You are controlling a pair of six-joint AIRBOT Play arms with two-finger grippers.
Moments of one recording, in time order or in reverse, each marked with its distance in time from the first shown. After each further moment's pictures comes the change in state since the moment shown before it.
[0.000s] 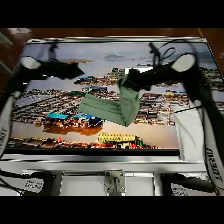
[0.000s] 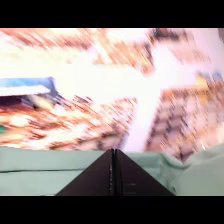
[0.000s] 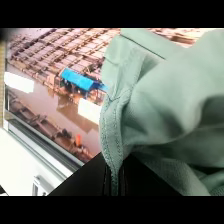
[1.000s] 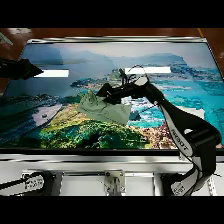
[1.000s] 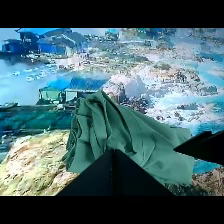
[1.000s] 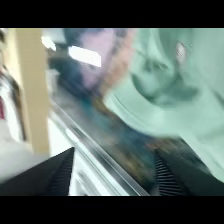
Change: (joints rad) left arm 0.294 0.242 -0.048 0.059 -0.305 0.046; right arm 0.097 -0.312 0.000 0.291 -0.049 -0.117
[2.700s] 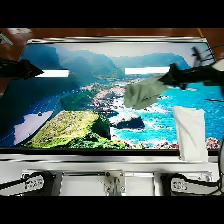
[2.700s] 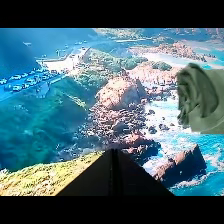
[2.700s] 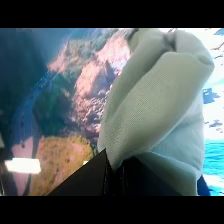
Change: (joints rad) left arm 0.000 0.000 -0.002 -0.004 -0.002 0.011; right arm -0.644 0.340 0.001 -0.293 0.206 0.073
